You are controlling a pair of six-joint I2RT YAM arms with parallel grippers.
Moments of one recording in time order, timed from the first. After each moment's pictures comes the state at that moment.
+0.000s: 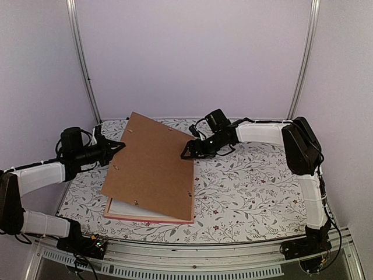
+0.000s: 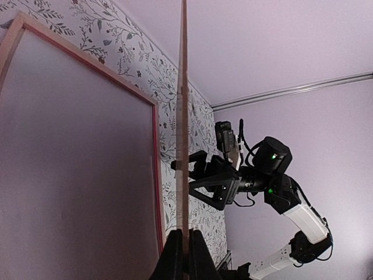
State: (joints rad) left arm -0.09 1.18 0.52 0.32 0.69 -1.01; right arm 0.68 2.25 1.74 -0.37 -0.54 0.32
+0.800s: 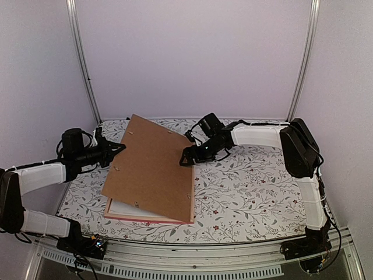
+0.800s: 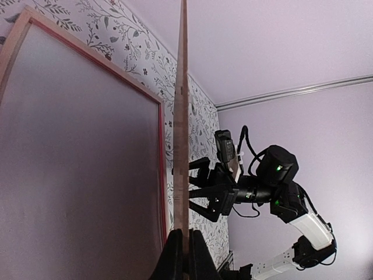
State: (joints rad) left arm -0.10 1.20 0.51 0.33 0.68 -1.01; right arm 0.74 2.25 1.75 -0.45 -0.38 0.28
